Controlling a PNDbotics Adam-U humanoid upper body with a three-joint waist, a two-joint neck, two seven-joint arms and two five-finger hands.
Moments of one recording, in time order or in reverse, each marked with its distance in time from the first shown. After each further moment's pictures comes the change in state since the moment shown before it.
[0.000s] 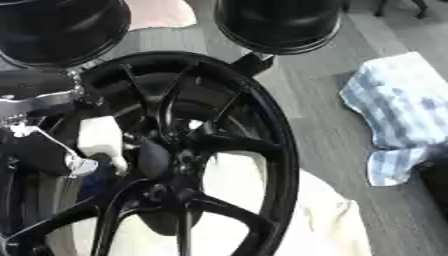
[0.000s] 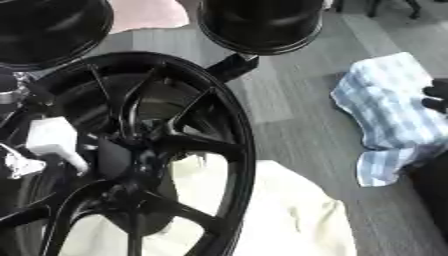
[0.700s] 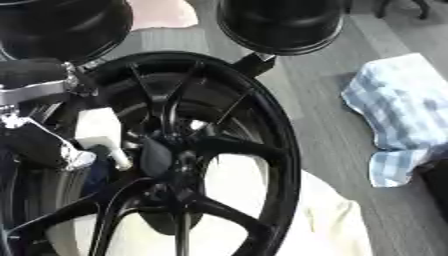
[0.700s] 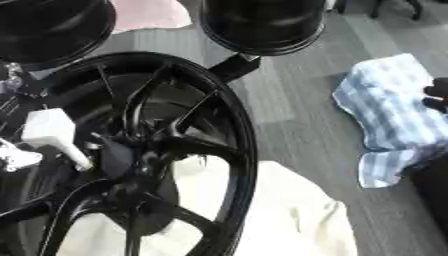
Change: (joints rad) left arm -0.026 0.023 0.056 0.000 0.116 0.025 0.025; right arm 0.002 0.000 0.000 0.000 0.000 -0.006 -0.006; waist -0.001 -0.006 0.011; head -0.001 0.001
